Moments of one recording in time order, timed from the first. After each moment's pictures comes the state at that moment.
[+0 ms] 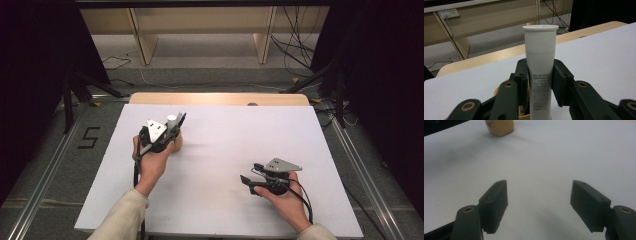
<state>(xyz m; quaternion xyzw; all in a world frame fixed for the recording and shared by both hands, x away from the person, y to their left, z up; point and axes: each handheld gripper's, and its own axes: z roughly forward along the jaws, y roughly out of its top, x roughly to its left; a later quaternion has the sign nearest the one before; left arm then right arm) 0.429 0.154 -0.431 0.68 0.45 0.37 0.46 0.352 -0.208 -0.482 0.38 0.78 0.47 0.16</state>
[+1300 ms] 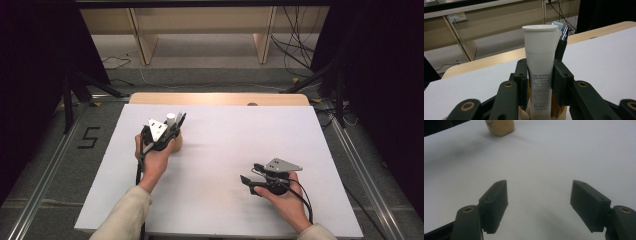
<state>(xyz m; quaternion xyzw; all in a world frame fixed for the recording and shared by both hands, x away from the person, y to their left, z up) 0.444 0.155 -0.447 0.67 0.45 0.39 0.45 0.352 -0.208 -0.482 0.38 0.78 0.47 0.16</state>
